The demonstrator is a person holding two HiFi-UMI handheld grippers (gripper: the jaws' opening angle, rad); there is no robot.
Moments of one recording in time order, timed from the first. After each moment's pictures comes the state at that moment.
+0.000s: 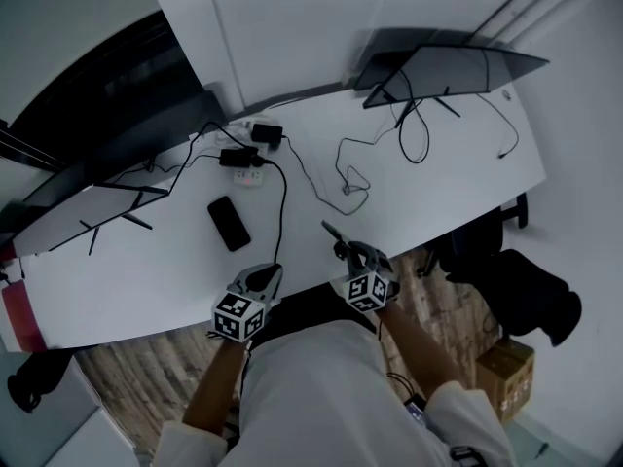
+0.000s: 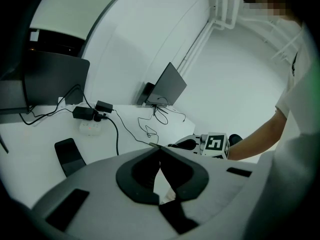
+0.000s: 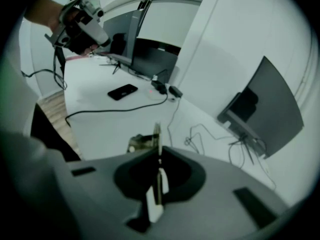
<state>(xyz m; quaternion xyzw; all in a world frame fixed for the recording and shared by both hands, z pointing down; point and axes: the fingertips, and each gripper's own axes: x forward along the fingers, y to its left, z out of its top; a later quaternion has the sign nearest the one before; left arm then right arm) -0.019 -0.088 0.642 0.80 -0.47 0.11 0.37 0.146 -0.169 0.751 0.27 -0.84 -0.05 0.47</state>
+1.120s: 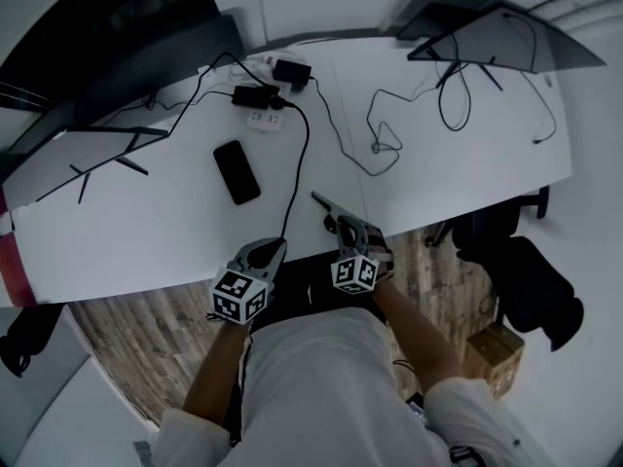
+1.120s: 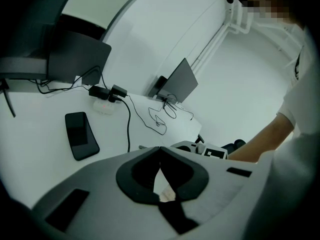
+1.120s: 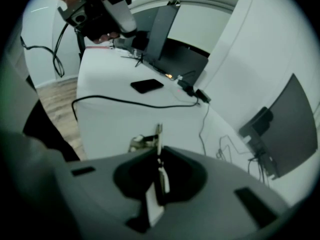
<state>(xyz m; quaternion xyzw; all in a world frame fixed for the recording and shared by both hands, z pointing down) -0.032 -0.051 0.694 0.76 -0.49 0.09 0.42 0.087 -0.115 0.815 0.20 -0.85 -0.12 0.47</state>
